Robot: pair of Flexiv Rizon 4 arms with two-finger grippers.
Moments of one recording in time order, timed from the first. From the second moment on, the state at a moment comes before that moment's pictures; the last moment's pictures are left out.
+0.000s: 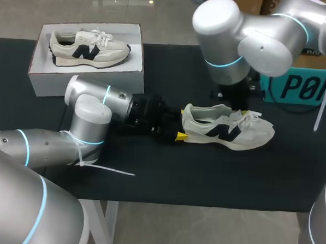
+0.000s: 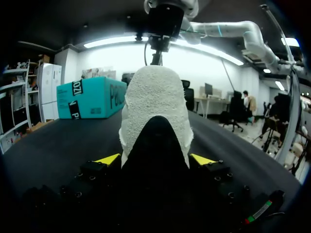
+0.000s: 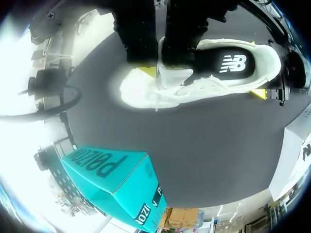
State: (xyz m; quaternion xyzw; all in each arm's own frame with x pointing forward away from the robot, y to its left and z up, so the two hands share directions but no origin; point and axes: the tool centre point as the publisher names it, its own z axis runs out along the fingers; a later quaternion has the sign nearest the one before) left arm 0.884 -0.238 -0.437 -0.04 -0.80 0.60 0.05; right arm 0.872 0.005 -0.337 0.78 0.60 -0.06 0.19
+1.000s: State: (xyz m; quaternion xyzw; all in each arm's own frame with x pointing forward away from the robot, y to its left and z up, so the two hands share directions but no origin) left arm 0.884 -0.240 -0.436 -0.04 -0.80 0.60 0.05; right arm 0.870 -0.052 -0.327 0.84 0.52 -0.02 0.13
